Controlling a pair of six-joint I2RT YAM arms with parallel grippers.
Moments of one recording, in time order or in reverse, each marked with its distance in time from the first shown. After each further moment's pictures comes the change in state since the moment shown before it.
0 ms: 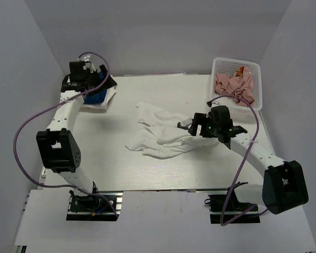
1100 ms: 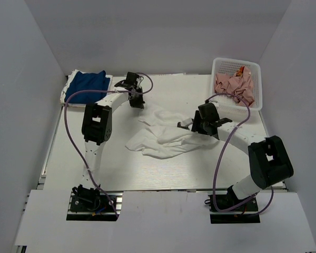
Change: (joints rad) left arm -0.380 0.609 0.344 -0.117 -0.183 -0.040; right arm 0.064 0.238 0.085 -0.008 0.340 0.114
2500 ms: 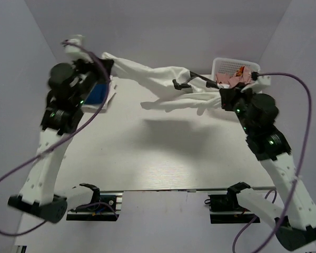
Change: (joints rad) left arm -0.008 -1.131 -0.352 0.247 -0.063 0.098; right arm -0.024 -0.597 0.300 -0.099 -0.005 -0.155
